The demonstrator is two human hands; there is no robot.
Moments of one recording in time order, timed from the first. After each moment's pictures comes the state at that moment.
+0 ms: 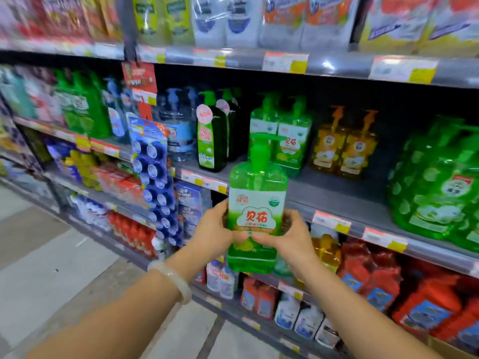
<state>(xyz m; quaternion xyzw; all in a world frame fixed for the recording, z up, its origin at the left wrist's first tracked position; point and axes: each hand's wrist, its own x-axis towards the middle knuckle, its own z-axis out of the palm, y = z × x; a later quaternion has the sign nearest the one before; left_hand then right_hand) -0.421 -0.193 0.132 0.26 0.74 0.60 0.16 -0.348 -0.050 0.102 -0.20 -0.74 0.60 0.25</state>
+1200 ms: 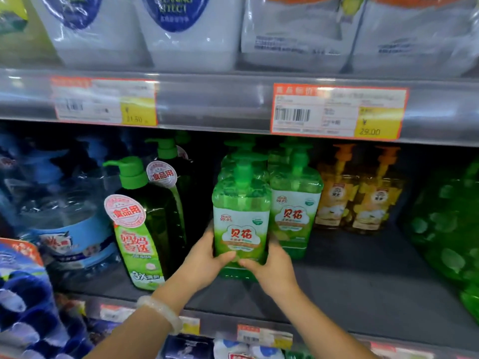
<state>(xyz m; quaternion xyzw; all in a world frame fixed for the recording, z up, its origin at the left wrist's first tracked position) -0.754 0.002 0.095 0.39 0.71 0.54 0.23 -0.628 0.099 0.093 -0.32 -0.80 0.41 0.28</state>
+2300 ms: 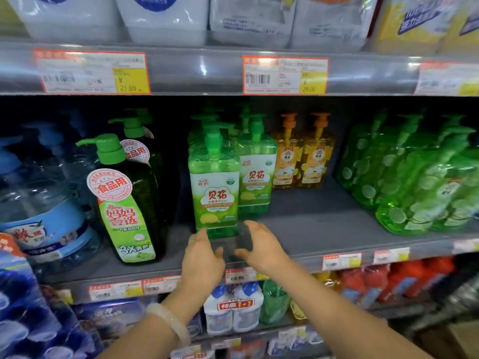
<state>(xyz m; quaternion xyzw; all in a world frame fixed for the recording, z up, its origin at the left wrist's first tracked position) -0.678 -0.043 0.098 0.39 0.83 0.37 0.13 -0.579 0.051 0.096 -0.40 -0.87 0.26 0.13</state>
